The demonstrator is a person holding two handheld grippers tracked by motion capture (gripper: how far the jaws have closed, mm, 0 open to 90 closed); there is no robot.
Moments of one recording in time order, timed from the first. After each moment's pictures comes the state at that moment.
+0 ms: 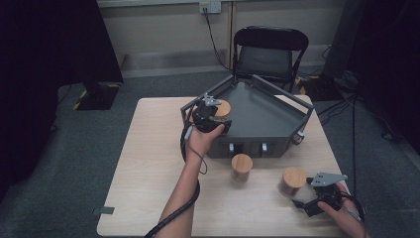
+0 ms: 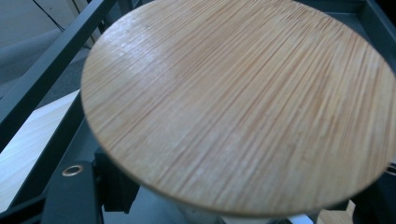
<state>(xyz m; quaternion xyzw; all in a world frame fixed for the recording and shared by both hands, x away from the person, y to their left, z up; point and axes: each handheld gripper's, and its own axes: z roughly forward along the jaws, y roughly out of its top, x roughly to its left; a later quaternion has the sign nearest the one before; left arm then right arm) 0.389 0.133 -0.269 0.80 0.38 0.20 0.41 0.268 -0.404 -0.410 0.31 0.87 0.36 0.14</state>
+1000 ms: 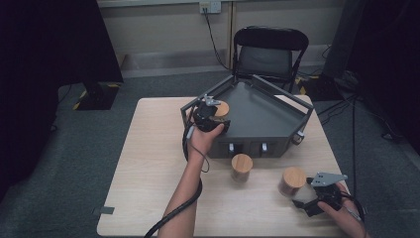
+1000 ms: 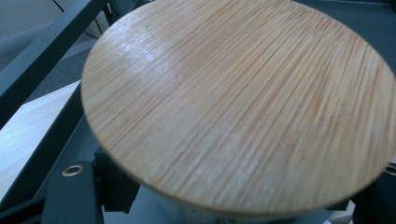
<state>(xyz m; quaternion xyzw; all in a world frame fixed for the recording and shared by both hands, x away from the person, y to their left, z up) 0.398 0.128 -0.280 0.80 0.40 0.21 0.40 0.268 -0.404 -0.410 0.31 0.87 0.36 0.14</state>
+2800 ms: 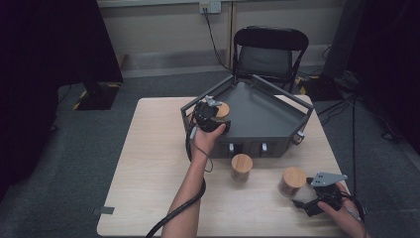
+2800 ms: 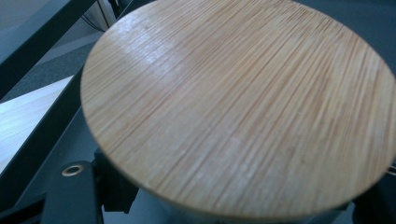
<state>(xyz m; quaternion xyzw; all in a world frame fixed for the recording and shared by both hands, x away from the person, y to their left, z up) 0.404 0.118 -0.289 0.79 0.42 0.21 0.39 0.268 -0.404 -0.410 0.31 0.87 0.36 0.14</state>
